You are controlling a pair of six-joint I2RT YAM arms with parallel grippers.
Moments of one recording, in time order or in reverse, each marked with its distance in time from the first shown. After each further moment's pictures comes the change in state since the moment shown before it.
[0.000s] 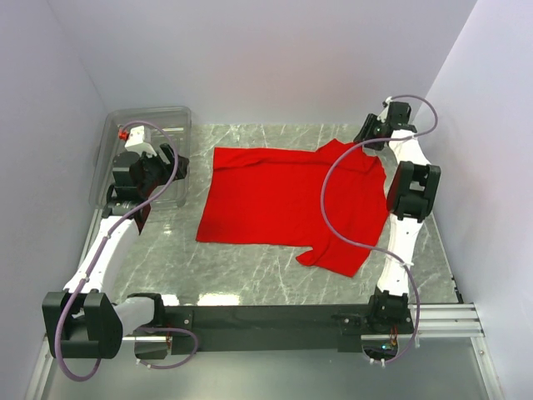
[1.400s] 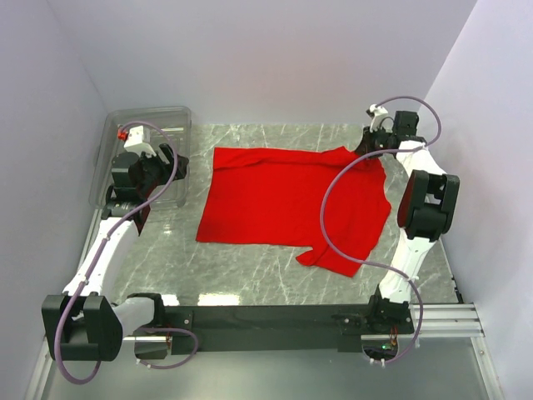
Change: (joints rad) left arm 0.000 -0.014 -0.002 0.000 0.000 0.000; right arm -0.007 -0.385 -0.496 0.108 -0.306 -0.596
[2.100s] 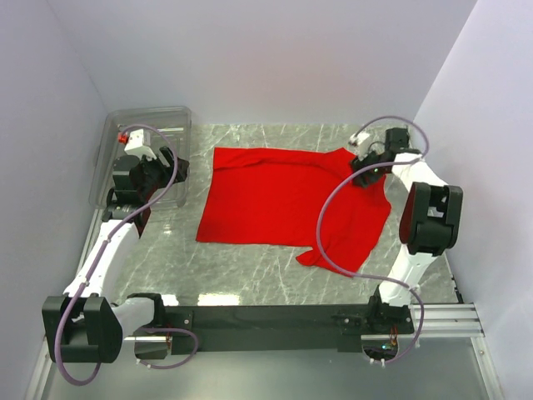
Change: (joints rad) left arm 0.000 -0.011 -0.030 0.008 0.001 -0.014; right arm 0.065 -0.185 -0.282 -0.185 0.156 -0.487
